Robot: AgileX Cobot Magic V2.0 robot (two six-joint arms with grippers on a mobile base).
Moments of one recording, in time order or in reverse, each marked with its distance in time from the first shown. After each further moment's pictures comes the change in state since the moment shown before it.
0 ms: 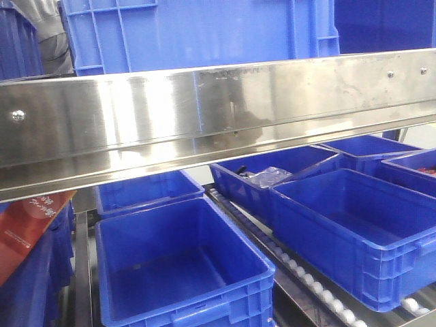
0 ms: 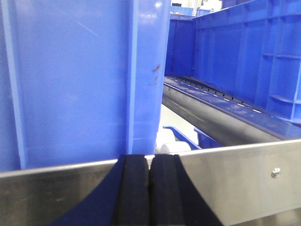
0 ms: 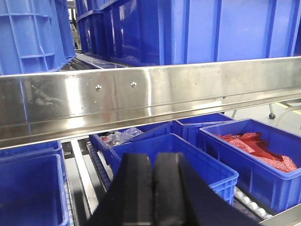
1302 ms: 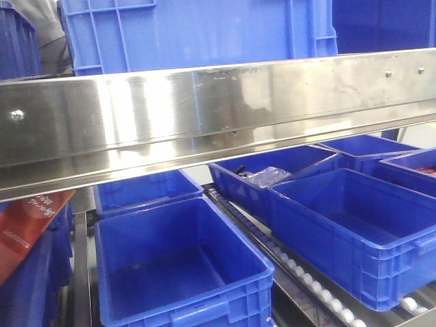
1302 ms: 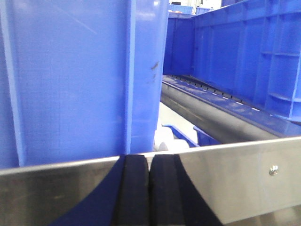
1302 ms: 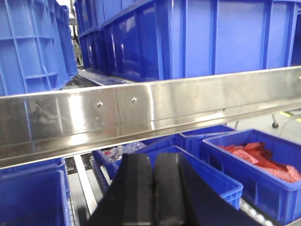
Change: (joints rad) left arm 0.000 0.000 0.000 0.000 0.001 0.000; right arm 0.002 0.001 -0.002 0.021 -0.053 0.000
